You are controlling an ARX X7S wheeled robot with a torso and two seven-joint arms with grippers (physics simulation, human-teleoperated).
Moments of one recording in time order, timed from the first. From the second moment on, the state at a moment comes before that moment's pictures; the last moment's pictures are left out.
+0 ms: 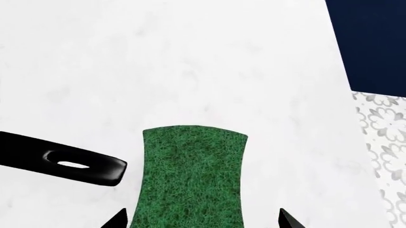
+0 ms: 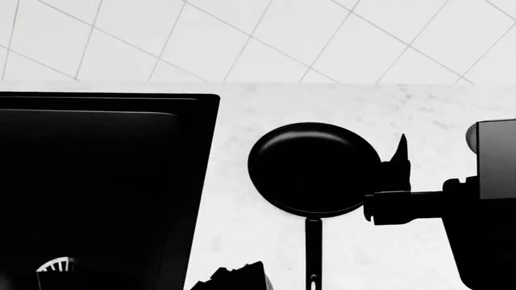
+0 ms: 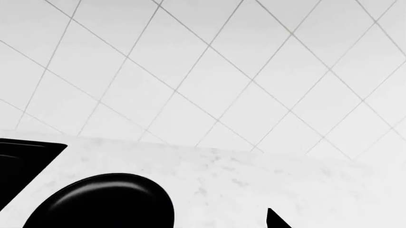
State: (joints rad) left arm -0.94 -0.28 0.92 0.28 -0.77 -1.13 0.40; right arm 0.63 0.49 0.14 -0.63 0.65 1.30 0.25
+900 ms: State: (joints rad) left arm -0.95 -0.32 0.93 0.35 -0.77 -1.13 0.37; right arm 0.62 0.50 0.15 -0.62 0.66 1.27 0.26
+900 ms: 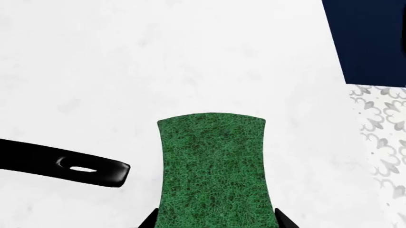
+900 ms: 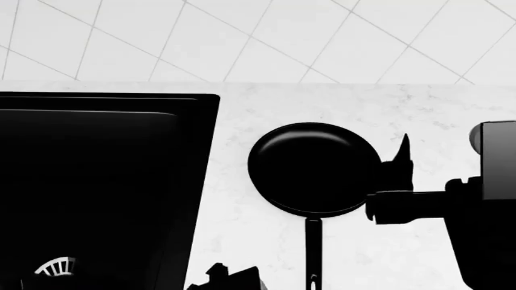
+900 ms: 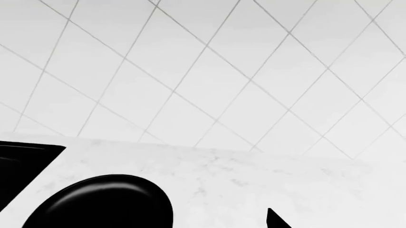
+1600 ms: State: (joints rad) left arm -0.88 -0.51 0.60 0.59 -1.01 -1.18 0.20; right arm 0.69 0.47 0.14 -0.58 0.71 1.38 0.31
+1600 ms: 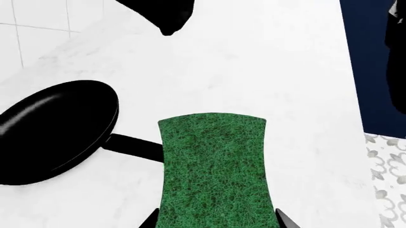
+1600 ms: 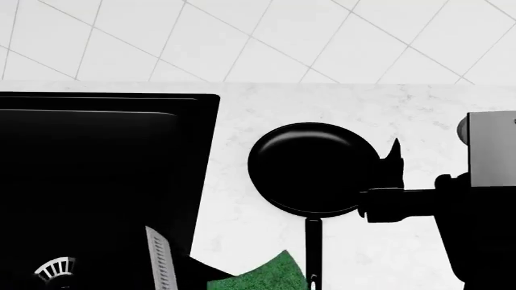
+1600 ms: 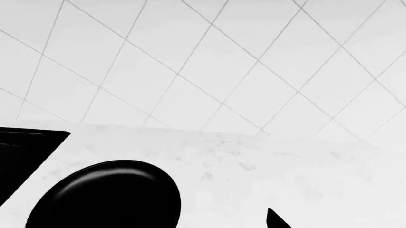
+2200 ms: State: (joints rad) left arm -0.91 -0.63 0.39 0.56 -1.08 -1.17 0.08; right arm 0.83 0.33 0.07 -0.31 1.37 1.52 1.06
